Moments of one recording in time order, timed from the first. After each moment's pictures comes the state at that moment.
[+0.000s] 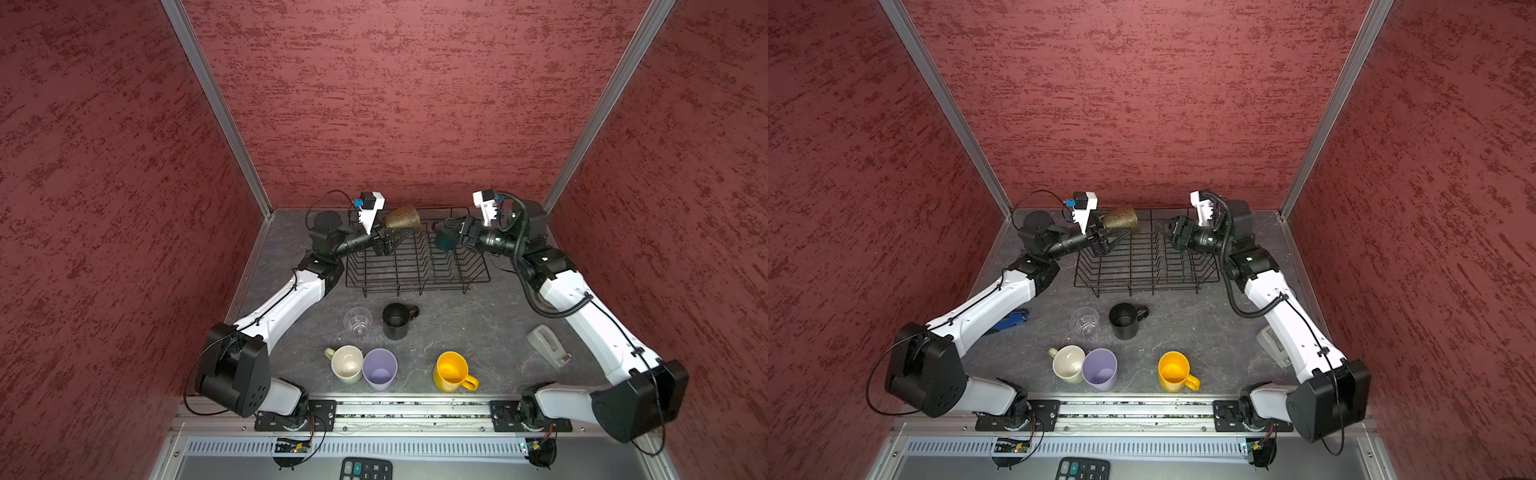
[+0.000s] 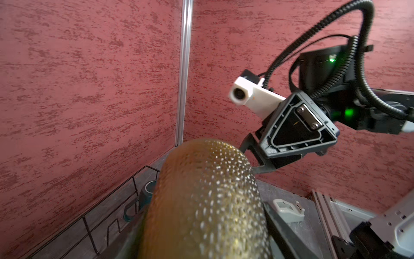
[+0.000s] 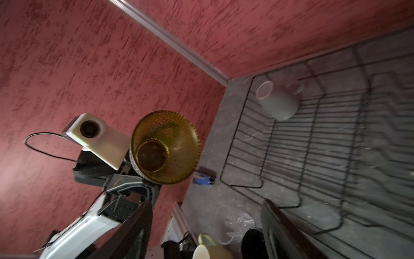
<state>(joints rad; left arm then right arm) -0.38 1.45 1.13 0.40 0.73 -0.20 0.27 1.28 1.27 -0.27 -0.64 0.74</state>
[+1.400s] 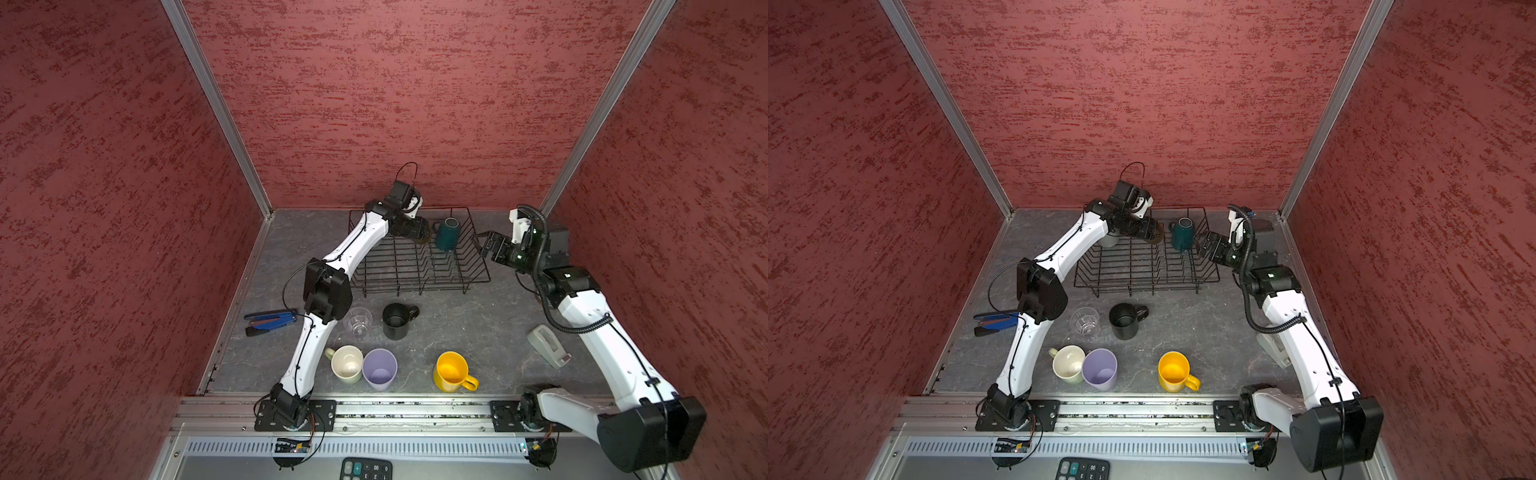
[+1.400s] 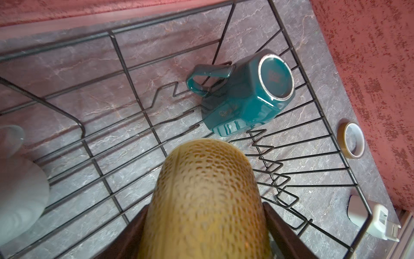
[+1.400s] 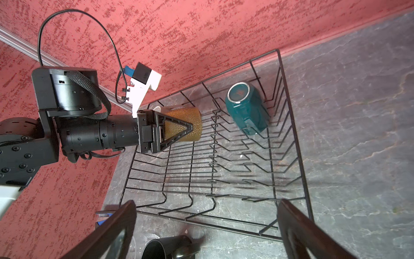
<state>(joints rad) -0.53 2.37 2.39 -0.93 0.24 -0.23 0.15 1.16 1.11 -0.44 -0.34 0.51</state>
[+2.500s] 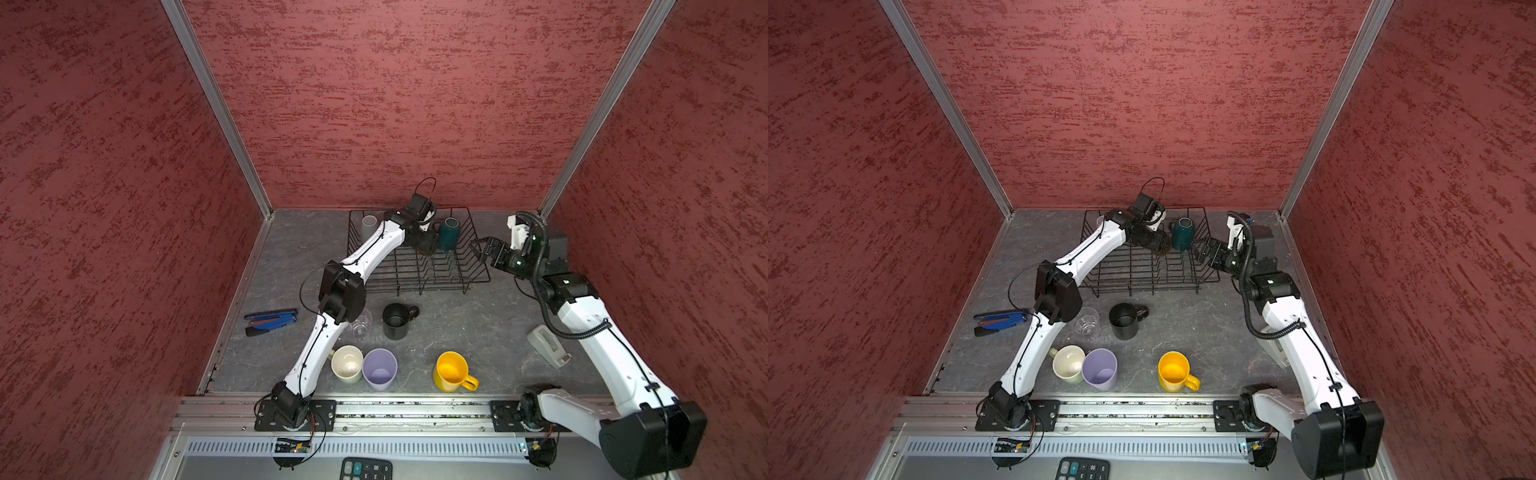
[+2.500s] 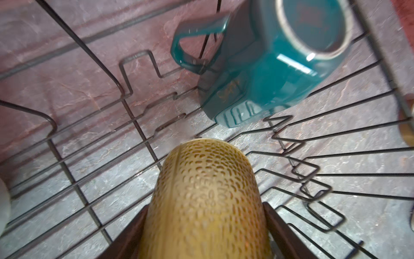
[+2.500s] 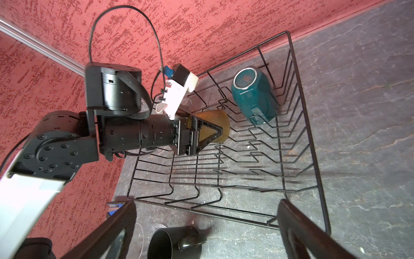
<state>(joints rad) -0.60 2.50 2.48 -0.99 0.11 -0.18 0.15 1.13 1.05 -0.41 -0.39 0.53</state>
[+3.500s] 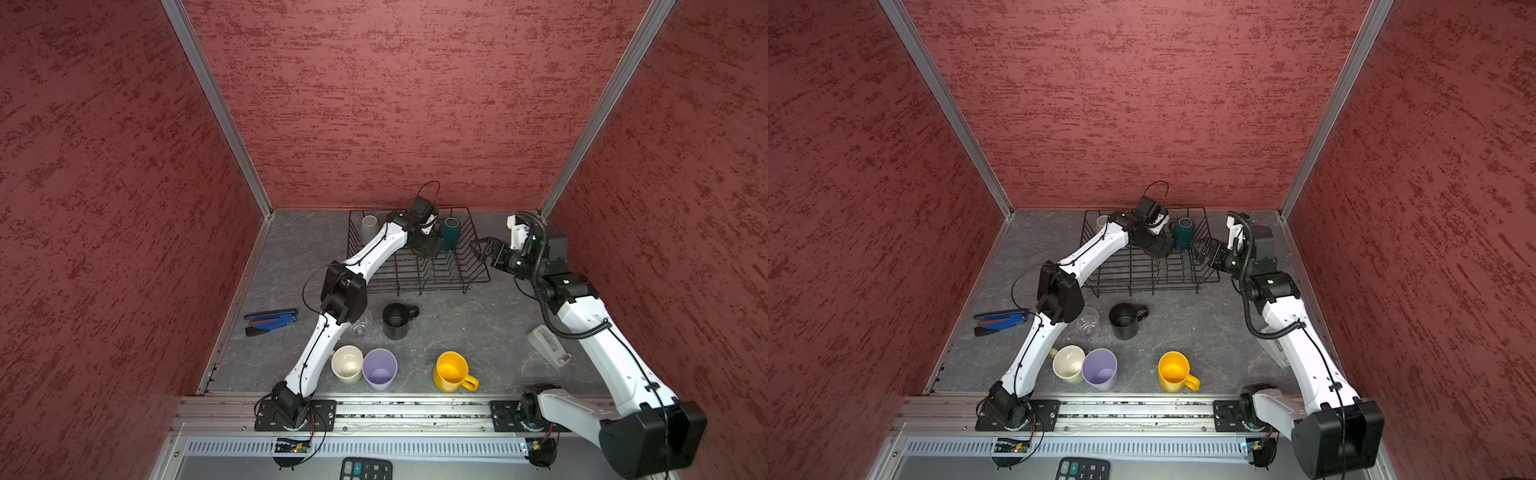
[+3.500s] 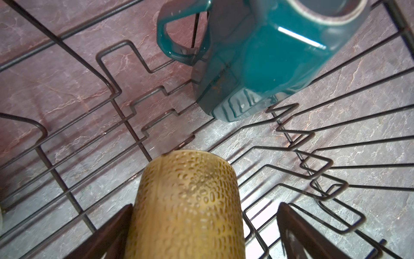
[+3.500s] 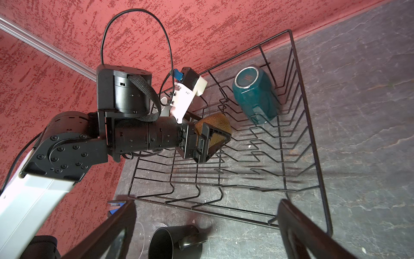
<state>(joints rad) -0.62 2.51 2.48 -0.98 0.10 -0.12 0.15 1.13 1.05 -0.41 -0.39 0.53</state>
